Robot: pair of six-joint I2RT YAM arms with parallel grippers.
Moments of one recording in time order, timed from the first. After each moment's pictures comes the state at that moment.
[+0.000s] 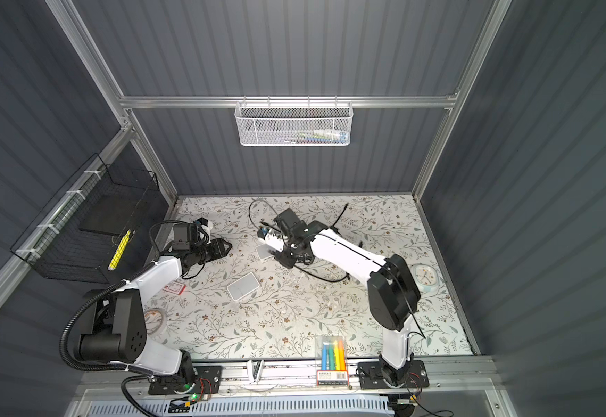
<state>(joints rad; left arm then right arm) -0.05 1.50 0.89 -0.17 0.34 -0.31 0.74 1.82 1.63 -0.74 -0.16 -0.36</state>
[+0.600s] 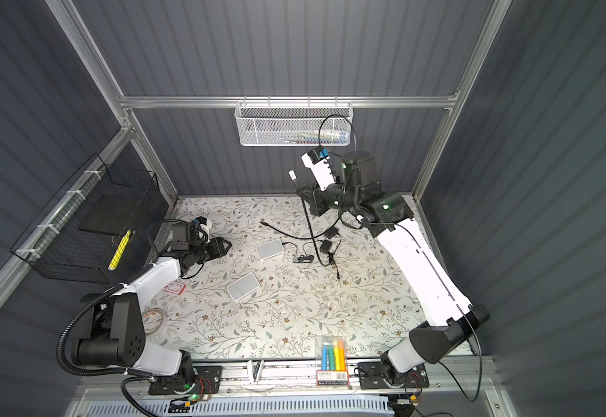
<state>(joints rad) -0.05 1.49 0.89 -0.17 0.34 -0.31 0.49 1.51 1.91 -0.77 -0.42 0.03</state>
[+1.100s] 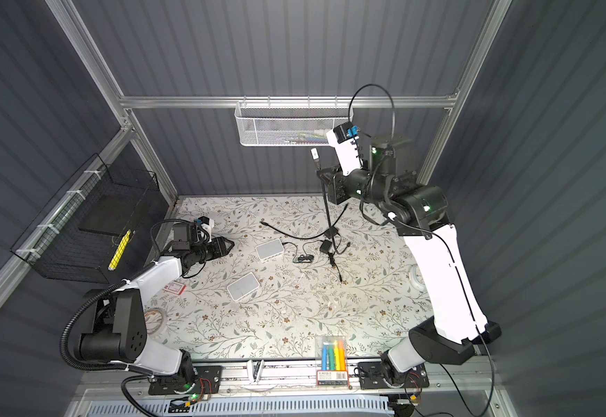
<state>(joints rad) -0.05 1.53 0.89 -0.12 0.45 -0.31 0.48 1.56 2.19 -1.02 -0.25 0.02</state>
